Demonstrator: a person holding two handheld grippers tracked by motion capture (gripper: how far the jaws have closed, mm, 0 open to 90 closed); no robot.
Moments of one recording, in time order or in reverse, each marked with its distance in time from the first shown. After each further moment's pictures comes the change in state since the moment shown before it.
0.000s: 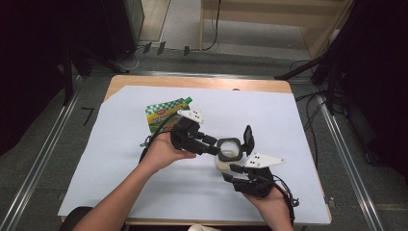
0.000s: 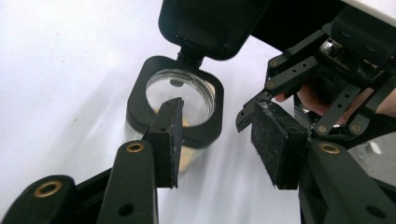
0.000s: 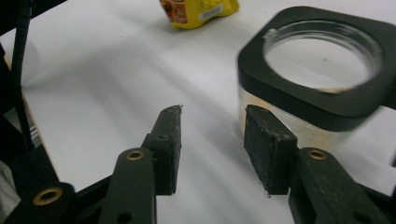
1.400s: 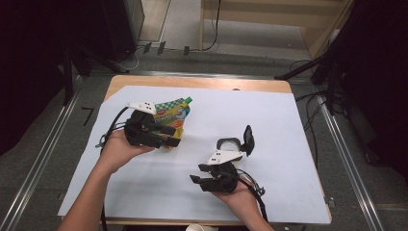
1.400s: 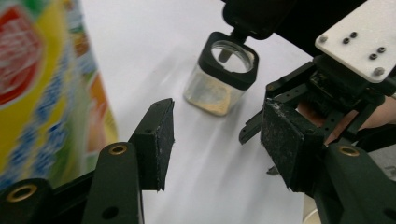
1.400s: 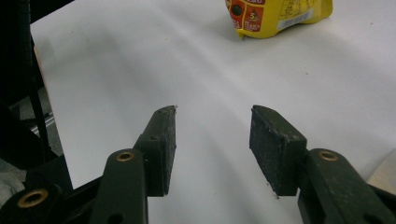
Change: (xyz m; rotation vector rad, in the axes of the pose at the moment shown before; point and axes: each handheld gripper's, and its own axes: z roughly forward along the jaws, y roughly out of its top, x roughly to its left) left arm 0.014 -0.040 -0.103 -0.051 0.138 -0.113; right arm 0.040 0.028 0.068 0.067 0.113 -0.072
